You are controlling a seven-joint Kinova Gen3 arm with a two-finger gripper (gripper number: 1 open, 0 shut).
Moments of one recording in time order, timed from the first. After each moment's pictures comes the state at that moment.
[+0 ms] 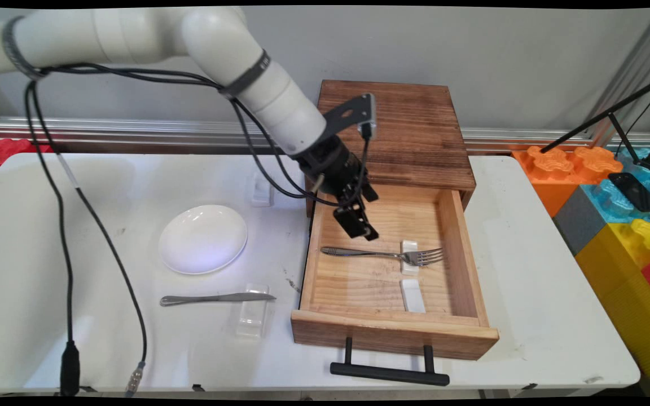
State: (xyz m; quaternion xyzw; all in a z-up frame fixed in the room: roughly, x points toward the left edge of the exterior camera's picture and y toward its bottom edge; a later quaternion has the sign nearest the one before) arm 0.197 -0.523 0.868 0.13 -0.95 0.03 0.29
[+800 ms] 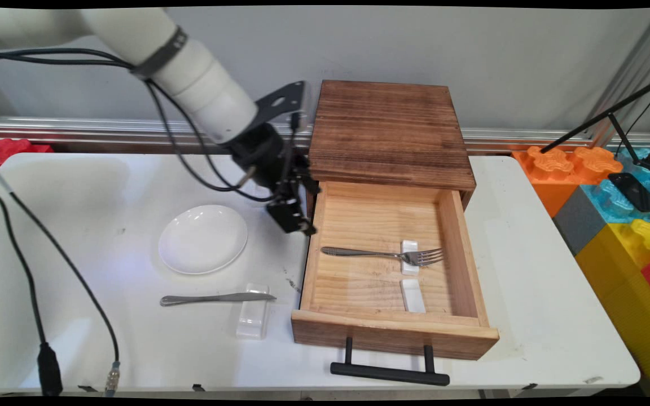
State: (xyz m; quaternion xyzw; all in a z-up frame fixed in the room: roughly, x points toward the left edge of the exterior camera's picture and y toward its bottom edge) arm 0.277 -0.475 0.900 0.14 -0.96 0.05 0.25
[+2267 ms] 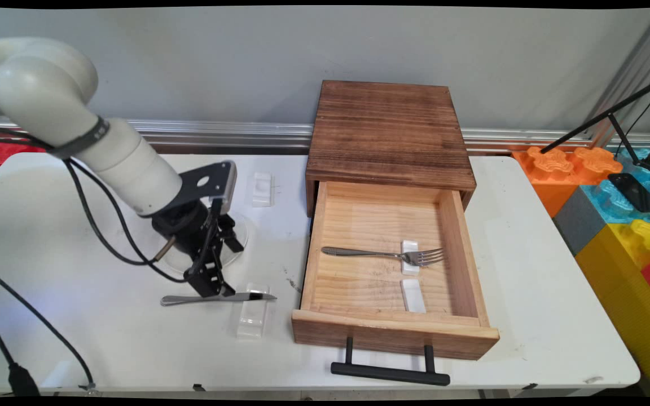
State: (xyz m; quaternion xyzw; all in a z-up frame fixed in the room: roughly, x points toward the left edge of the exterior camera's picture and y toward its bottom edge) arm 0.346 -0.386 0.828 0.18 -0.97 0.02 0.16
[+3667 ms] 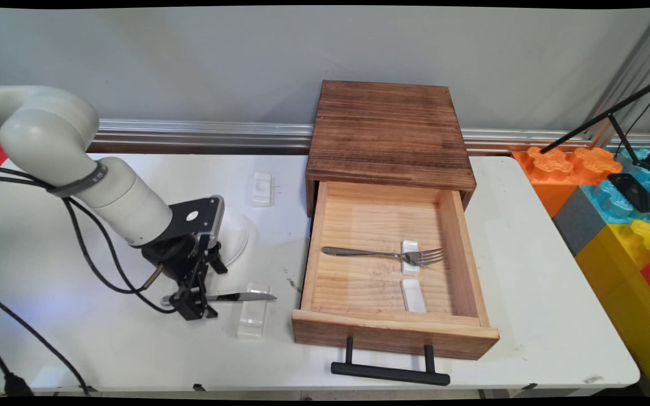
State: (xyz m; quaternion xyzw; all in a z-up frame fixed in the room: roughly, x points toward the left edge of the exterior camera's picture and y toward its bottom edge) arm 0.366 -0.368 0.777 0.18 -0.97 0.02 0.14
